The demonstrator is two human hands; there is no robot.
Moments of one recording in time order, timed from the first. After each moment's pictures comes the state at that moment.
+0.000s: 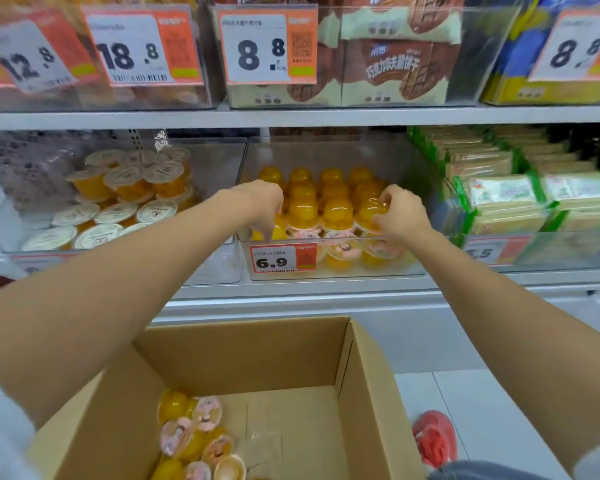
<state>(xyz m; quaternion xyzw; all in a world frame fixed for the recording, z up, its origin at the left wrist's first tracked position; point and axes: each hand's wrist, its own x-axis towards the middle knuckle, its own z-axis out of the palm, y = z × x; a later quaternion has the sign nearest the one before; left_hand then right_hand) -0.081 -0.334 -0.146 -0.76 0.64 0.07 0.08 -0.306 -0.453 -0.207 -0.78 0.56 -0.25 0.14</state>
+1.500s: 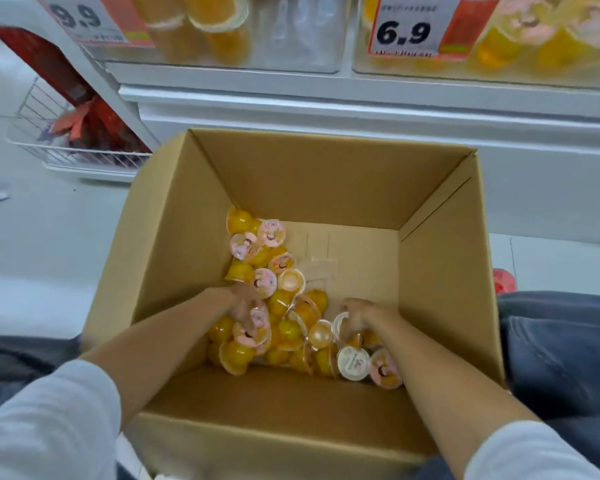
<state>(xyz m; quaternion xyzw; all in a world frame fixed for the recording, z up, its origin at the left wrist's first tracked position) 0.001 -0.024 -0.617 -0.71 0.39 0.55 0.21 -0.276 -0.158 -0.562 -0.71 0.41 0.45 0.37</state>
